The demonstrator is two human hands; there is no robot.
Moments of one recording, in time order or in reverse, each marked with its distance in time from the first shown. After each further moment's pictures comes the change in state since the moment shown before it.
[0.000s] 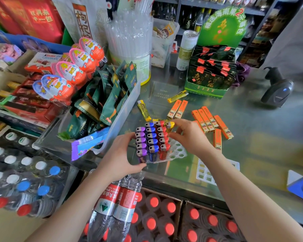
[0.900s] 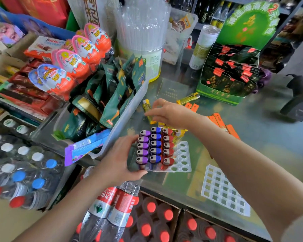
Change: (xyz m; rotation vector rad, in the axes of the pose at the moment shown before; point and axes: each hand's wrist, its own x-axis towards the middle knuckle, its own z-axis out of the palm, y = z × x) left_hand 0.009 -0.028 0.011 -0.081 -0.072 -0.031; right_hand 0.113 0.008 0.020 -0.352 -0.517 -0.307
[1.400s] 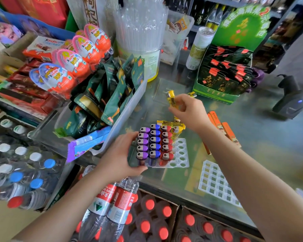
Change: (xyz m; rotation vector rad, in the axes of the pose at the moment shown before) left_hand 0.002 0.009 0.000 -0.017 0.029 0.068; right_hand -0.047 -0.006 -0.002 0.398 0.604 0.404
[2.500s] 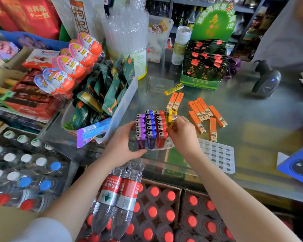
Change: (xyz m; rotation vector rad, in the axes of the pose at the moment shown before) left_hand -0.005 0.008 -0.004 0.091 0.045 0.062; right_hand -0.107 -0.023 0.030 -0.009 0.166 0.115
